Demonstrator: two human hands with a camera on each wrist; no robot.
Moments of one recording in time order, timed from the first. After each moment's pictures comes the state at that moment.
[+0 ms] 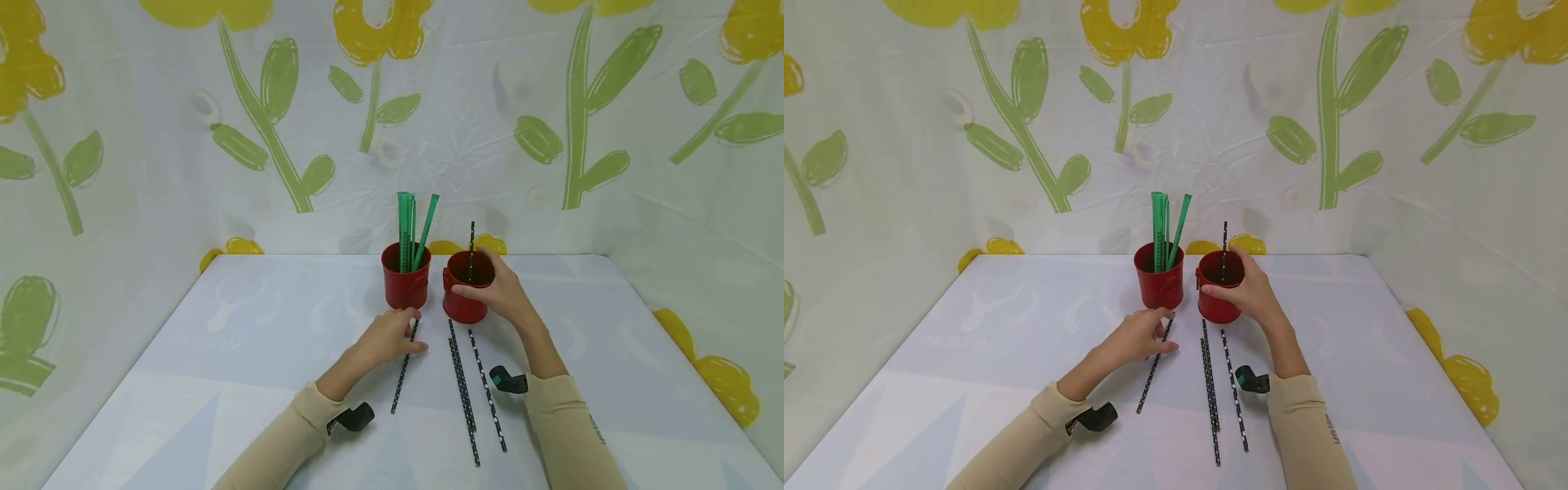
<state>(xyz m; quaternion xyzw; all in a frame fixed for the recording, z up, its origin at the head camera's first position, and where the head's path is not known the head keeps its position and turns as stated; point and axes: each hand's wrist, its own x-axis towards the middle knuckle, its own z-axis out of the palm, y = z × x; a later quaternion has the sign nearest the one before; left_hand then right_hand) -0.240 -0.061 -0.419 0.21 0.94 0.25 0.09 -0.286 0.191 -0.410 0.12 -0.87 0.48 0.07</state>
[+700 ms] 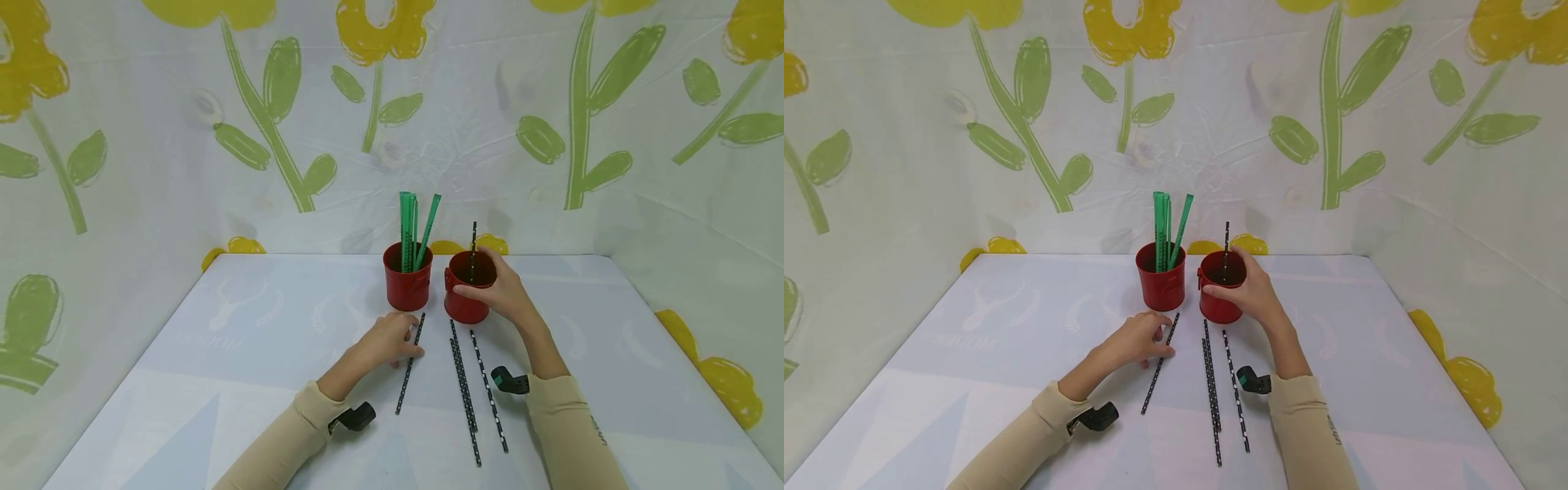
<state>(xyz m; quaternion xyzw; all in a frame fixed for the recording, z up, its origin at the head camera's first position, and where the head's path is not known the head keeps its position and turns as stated) -0.233 -0.063 -0.415 0.18 0.93 0.28 0.16 -0.286 0.191 -0.411 0.12 -0.87 0.47 0.07</state>
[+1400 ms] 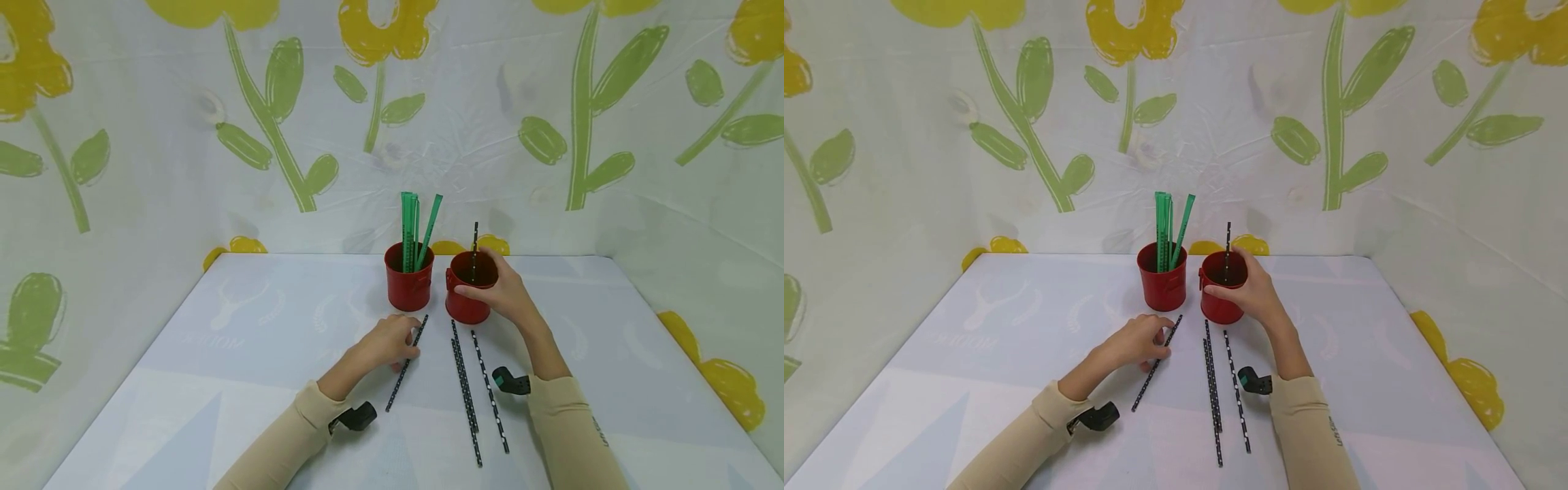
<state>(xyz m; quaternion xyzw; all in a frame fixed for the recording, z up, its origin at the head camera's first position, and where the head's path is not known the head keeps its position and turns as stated) -0.231 -0.063 -0.411 0.19 0.93 0.26 0.18 -0.286 0.191 -0.410 0.12 -0.87 0.47 0.07</state>
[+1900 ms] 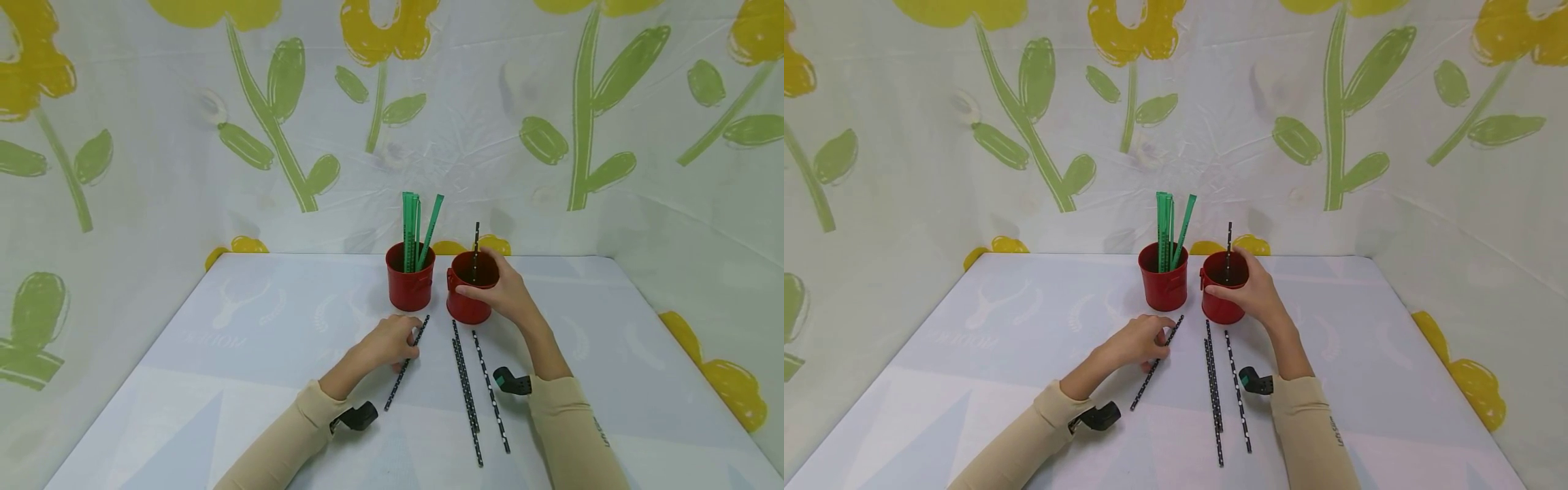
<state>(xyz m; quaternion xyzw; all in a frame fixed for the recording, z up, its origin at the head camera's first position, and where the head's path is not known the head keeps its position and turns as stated) -0.232 -0.063 -0.412 0.18 0.93 0.26 0.19 -0.285 0.190 -0.410 0.12 -0.87 0.47 0.07</state>
